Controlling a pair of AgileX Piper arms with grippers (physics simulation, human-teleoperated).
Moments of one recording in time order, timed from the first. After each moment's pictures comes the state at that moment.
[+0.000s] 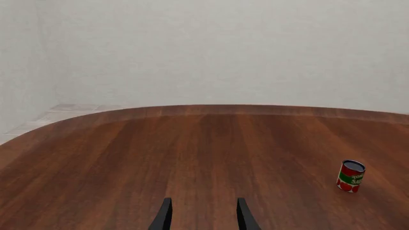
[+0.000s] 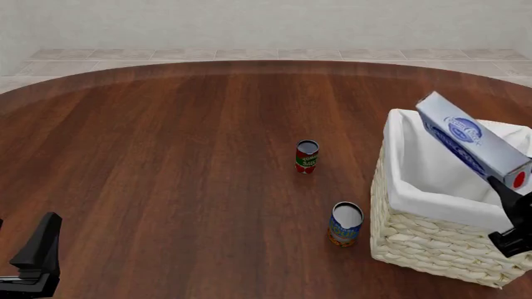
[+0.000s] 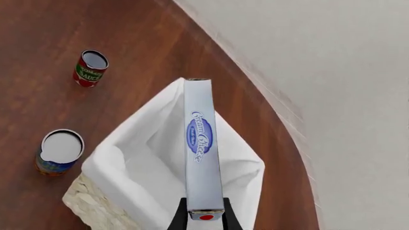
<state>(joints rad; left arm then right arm) 0.01 0.00 -0.01 -0.04 -0.03 -0.05 0.49 -0.52 0.43 -0.74</state>
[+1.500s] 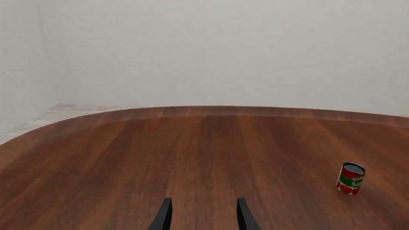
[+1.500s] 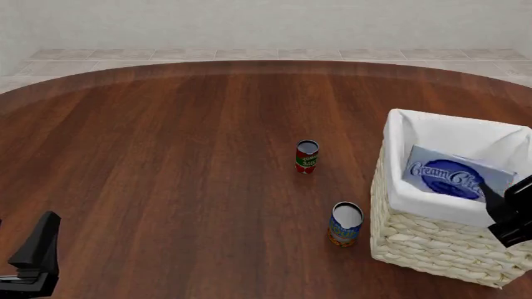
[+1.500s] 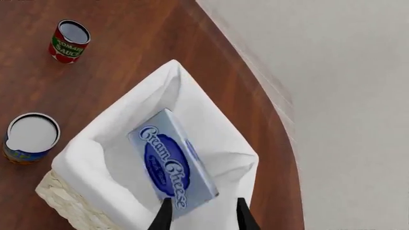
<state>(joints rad) 0.02 0.00 -0.01 -0.04 -0.03 -0.13 0.60 -0.52 0.37 -0.83</state>
